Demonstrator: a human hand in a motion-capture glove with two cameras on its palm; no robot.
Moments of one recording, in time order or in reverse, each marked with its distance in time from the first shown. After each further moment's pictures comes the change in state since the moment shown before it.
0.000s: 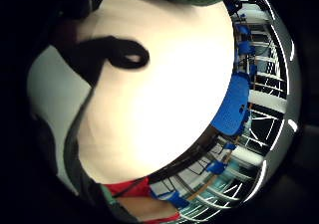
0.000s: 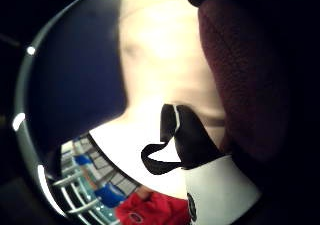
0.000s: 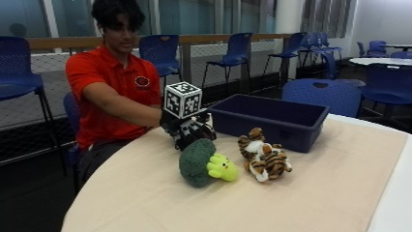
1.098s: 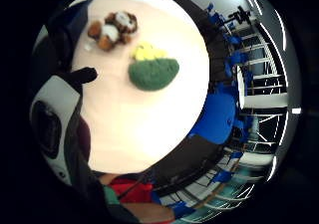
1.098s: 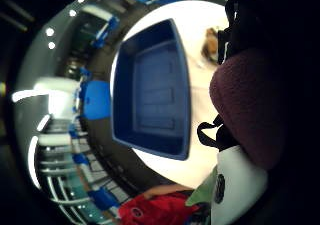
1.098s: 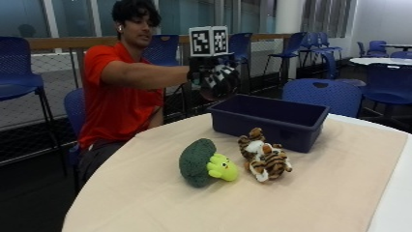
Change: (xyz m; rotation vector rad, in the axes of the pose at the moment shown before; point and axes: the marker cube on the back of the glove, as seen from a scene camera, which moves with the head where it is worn) arm -0.068 -0.035 -0.179 0.259 0.007 -0.101
